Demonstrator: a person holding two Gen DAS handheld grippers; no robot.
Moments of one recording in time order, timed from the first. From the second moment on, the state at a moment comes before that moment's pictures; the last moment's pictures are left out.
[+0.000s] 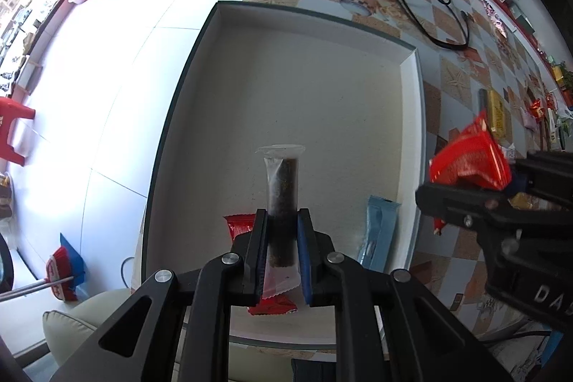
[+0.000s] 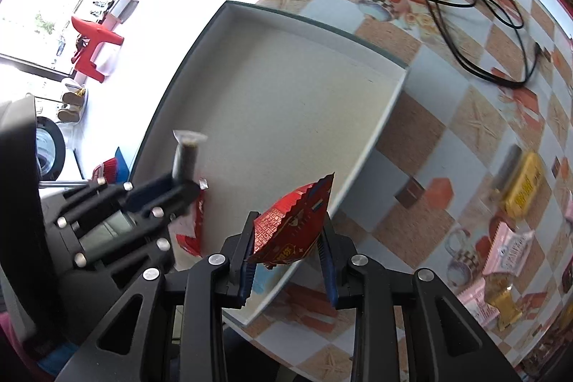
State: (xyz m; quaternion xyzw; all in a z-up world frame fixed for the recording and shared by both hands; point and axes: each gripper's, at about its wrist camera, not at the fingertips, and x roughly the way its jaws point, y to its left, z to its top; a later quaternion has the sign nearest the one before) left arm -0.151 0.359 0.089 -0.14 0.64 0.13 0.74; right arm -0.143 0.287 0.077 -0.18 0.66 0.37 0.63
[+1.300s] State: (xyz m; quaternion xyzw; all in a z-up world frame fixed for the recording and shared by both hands) left arm -0.124 0.283 0.094 -0.06 0.66 0.07 0.75; right arm -0.053 0.098 0.020 -0.06 0.72 0.14 0.67
